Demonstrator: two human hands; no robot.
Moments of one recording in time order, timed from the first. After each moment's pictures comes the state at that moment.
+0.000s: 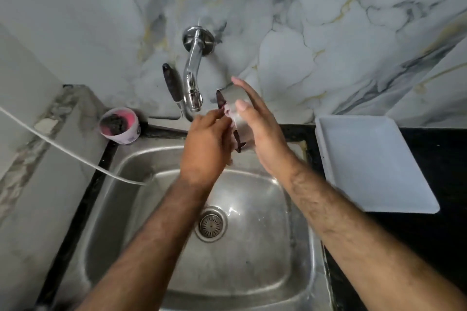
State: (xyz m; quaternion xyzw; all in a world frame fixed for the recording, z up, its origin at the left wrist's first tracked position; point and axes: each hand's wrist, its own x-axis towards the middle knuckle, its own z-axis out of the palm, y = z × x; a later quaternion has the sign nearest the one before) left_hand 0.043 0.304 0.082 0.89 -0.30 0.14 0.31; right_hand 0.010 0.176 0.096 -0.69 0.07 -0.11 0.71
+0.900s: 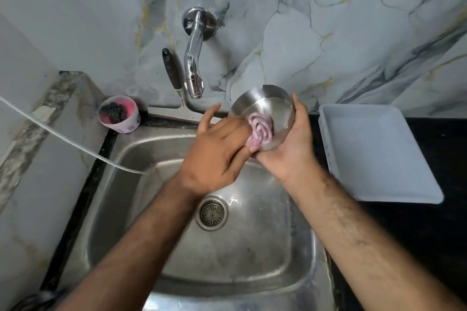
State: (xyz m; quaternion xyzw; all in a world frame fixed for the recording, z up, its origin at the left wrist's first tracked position) left_hand 0.029 0.325 0.074 0.81 -0.50 0.14 0.28; right_hand -0.012 0.160 0.081 -0.24 0.28 -0.04 0.93
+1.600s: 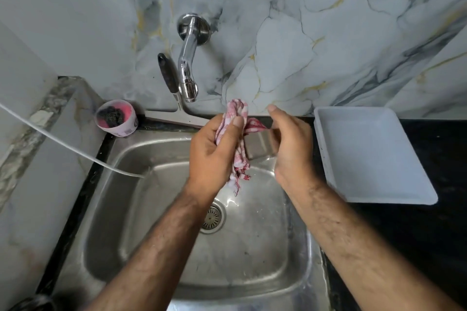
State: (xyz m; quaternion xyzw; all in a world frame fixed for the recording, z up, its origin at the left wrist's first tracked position) left_hand -0.001 0.294 0.084 0.66 -0.14 -0.07 0.73; right_hand -0.026 0.158 0.075 -0.52 0.27 -0.22 0.78
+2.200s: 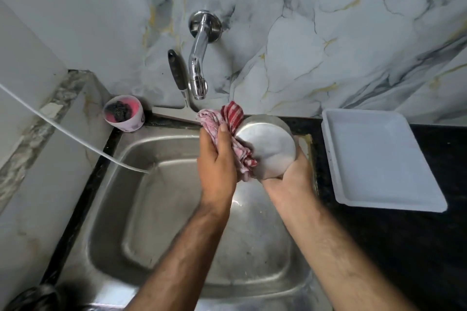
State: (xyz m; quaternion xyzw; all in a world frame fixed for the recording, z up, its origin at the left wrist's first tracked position) left_hand -0.016 0.288 0.055 0.69 0.04 0.02 0.73; right_hand -0.041 0.178 0.047 -0.21 0.42 -0.11 0.88
